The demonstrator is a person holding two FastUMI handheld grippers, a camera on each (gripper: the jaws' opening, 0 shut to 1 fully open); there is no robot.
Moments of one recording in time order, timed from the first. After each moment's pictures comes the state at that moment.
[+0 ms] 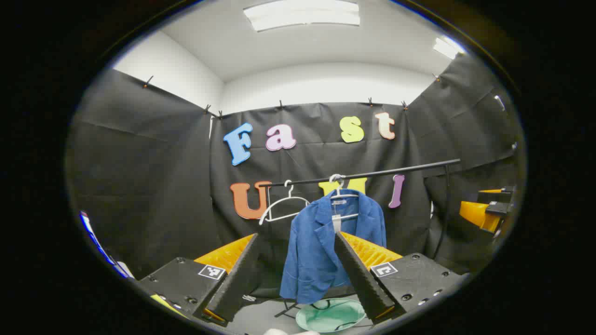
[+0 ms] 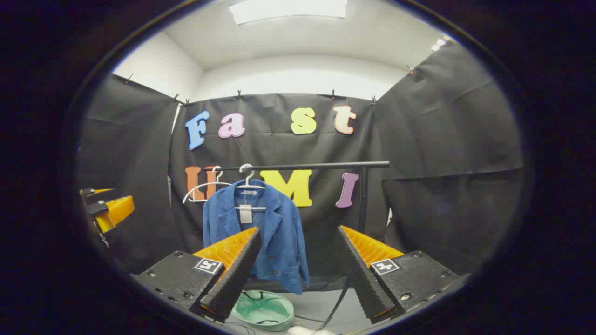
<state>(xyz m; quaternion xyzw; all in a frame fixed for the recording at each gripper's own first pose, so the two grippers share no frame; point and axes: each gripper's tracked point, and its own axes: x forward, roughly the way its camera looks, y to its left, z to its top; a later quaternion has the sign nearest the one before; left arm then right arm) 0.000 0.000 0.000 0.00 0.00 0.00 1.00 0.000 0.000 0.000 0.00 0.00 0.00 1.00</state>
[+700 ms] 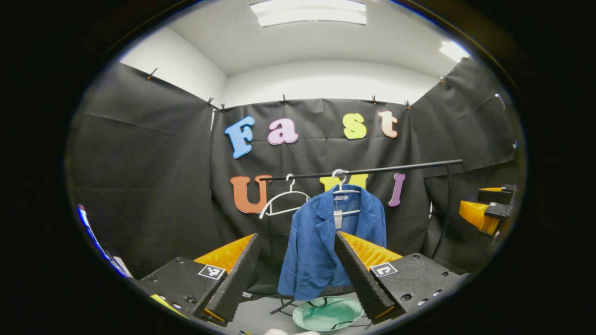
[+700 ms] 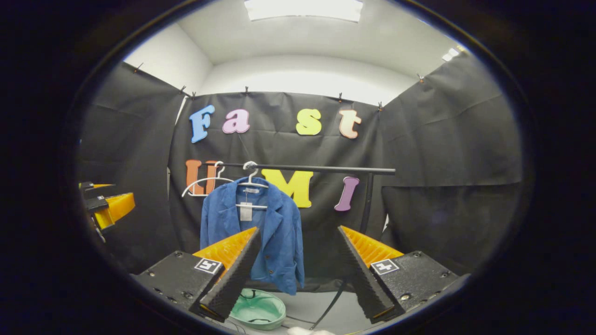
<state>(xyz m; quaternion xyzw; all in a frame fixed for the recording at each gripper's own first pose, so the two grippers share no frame) 0.008 0.008 -0.016 -0.01 0.02 0.00 1.00 0.008 0.015 -0.010 -0.04 0.01 0.00 1.00</state>
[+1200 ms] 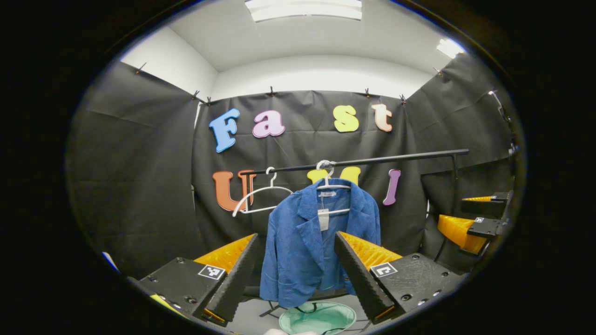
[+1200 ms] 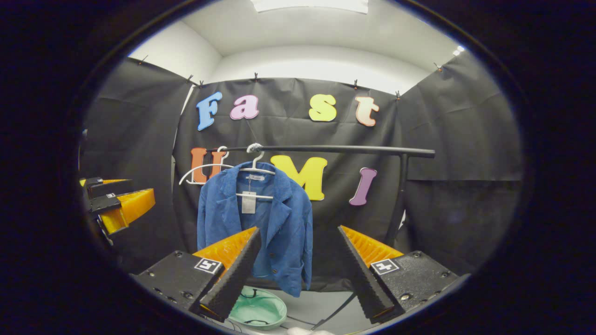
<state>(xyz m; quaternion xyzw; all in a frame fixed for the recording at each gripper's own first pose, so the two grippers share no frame) 0.104 -0.048 -0.048 0.00 0.02 -0.01 1.00 0.119 0.026 -0.051 -0.04 0.03 0.05 1.00</state>
